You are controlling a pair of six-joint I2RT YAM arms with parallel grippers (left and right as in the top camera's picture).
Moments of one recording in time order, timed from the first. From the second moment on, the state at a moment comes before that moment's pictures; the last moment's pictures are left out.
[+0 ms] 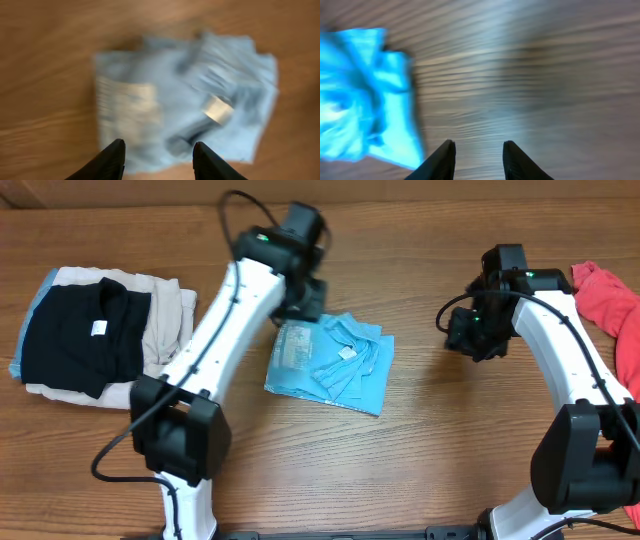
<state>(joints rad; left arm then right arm) -0.39 2.04 1.95 -1.23 0.05 -0.26 0.02 1.79 1.42 -1.11 -0.22 0.23</state>
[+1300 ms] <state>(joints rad) -0.28 2.34 1.95 -1.18 0.08 -0.23 0.47 2.04 1.41 -1.11 -0.36 0.36</state>
